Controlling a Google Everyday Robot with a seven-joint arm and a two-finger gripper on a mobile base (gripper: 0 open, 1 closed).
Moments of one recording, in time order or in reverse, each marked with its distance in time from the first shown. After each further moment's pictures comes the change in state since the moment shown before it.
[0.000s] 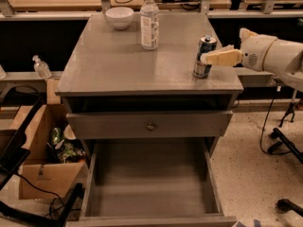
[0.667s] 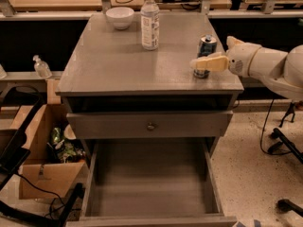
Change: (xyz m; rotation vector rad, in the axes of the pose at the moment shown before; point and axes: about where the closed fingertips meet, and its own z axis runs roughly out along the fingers) arm 0.022 0.015 0.030 -0.043 -0.015 0.044
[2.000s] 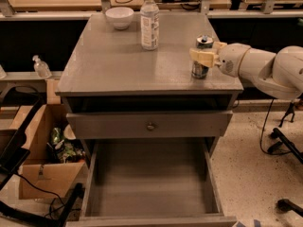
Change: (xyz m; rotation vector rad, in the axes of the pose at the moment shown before) arm -0.001 0.015 0.022 -0.039 -0.028 0.011
